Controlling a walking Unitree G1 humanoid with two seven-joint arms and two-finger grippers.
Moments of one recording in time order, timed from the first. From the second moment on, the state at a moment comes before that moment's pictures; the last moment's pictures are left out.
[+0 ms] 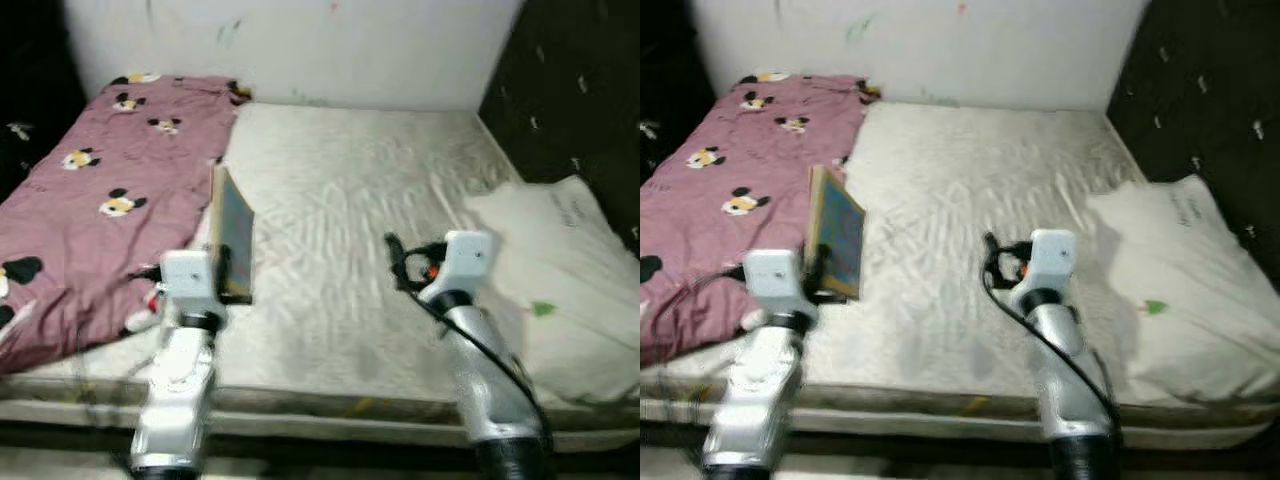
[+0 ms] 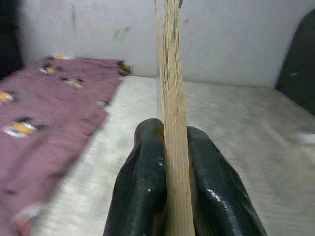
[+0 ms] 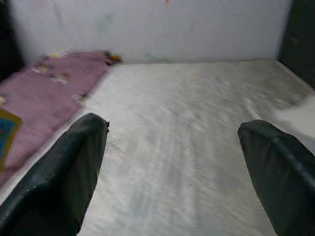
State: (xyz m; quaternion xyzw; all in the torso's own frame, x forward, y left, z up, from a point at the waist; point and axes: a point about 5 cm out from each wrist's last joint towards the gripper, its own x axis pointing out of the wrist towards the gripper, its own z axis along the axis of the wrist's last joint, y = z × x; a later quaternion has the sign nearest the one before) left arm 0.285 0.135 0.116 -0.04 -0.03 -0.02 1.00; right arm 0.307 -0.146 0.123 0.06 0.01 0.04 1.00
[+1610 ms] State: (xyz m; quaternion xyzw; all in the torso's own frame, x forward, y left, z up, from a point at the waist) left arm 0.288 0.134 0.124 -0.05 -0.06 -0.06 1.00; right arm 0.309 -0.146 0.125 0.05 0.00 0.05 1.00
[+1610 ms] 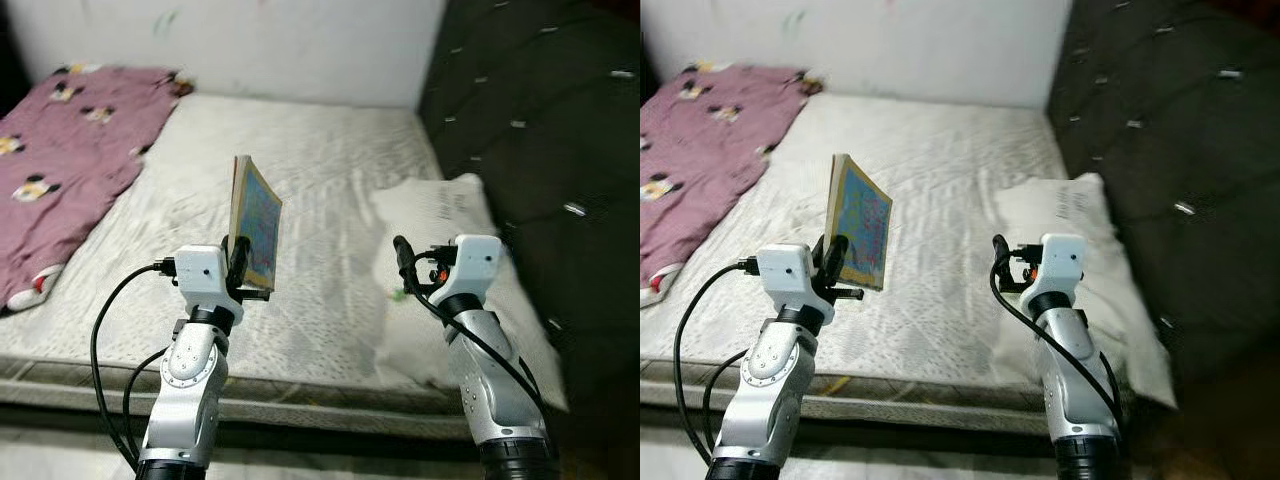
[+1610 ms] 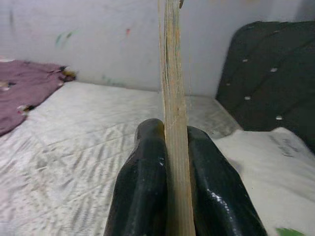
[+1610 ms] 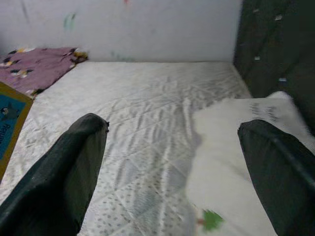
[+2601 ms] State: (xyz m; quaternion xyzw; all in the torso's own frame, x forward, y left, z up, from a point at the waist) left arm 0.288 0.126 0.121 -0.08 -0.05 -0.05 0.99; right arm 0.309 -0.151 0.121 0.04 0.01 0.05 1.00
